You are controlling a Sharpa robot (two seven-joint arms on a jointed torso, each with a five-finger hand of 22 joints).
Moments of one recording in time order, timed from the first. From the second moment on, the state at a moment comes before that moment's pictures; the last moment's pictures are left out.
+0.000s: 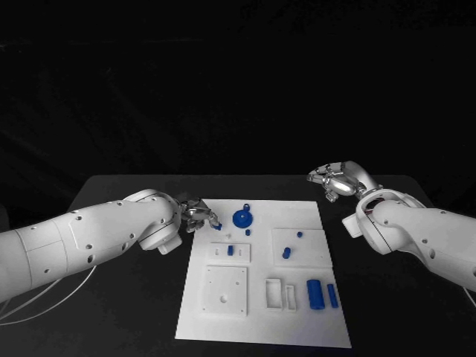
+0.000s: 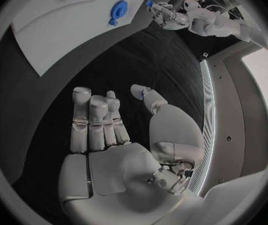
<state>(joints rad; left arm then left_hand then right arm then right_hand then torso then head) 1.31 -0.68 -0.13 1.27 -0.87 -0.13 -0.35 0.90 -0.03 0.67 -0.26 0.39 1.05 0.07 0.31 0.75 1.41 -0.11 0.97 0.71 1.23 -0.17 1.40 0.57 0.11 0.91 -0.13 1.32 1.07 1.22 -0.75 -0.01 1.25 -0.78 -0.55 0.08 0.83 -0.11 0.42 -0.17 0.76 0.87 0.14 0.27 0.46 1.03 0.04 1.14 1.07 1.24 -0.08 1.19 0.98 0.20 1.16 -0.02 0.86 1.31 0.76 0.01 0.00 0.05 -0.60</state>
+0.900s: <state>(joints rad) 1.29 -0.77 -0.24 1.45 -0.93 -0.29 -0.36 0.90 -0.05 0.66 -0.26 0.40 1.06 0.06 0.34 0.75 1.42 -0.12 0.99 0.71 1.25 -0.18 1.42 0.58 0.11 0.92 -0.13 1.32 1.07 1.22 -0.76 -0.01 1.25 -0.78 -0.55 0.08 0.83 -0.11 0.42 -0.17 0.76 0.87 0.14 0.27 0.46 1.03 0.04 1.14 1.07 1.24 -0.08 1.19 0.98 0.20 1.16 -0.02 0.86 1.31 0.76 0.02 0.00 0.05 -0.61</state>
